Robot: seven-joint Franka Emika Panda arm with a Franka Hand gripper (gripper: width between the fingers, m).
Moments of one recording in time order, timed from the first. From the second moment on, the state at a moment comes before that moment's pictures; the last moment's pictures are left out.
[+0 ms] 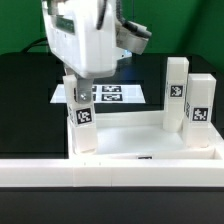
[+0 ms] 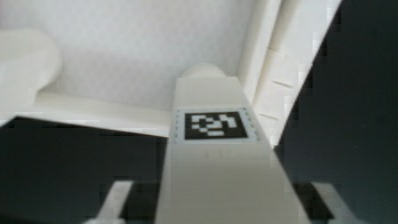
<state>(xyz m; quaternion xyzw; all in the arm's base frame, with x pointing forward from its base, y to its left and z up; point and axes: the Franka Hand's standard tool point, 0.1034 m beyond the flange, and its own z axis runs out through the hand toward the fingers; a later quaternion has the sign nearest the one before) 0.625 -0.064 0.106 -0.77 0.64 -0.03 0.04</state>
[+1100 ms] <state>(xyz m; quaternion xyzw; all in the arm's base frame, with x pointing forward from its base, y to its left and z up) 0.623 -0.057 0.103 -0.87 0.49 -0.03 0.03</state>
